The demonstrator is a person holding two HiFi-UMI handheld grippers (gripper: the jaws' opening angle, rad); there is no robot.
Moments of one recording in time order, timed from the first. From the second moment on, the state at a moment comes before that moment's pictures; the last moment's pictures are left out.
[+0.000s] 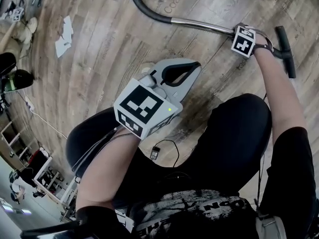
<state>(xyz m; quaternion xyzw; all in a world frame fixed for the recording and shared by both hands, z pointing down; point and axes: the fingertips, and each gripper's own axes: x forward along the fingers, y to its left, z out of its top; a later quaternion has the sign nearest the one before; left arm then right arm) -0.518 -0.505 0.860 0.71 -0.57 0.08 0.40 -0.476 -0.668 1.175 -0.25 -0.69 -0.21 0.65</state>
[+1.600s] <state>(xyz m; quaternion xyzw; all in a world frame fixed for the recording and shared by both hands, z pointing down) -0.517 -0.534 1.109 0.37 -0.61 -0.33 0.62 -0.423 -0.644 1.133 -0.21 -0.71 -0.20 0.64</state>
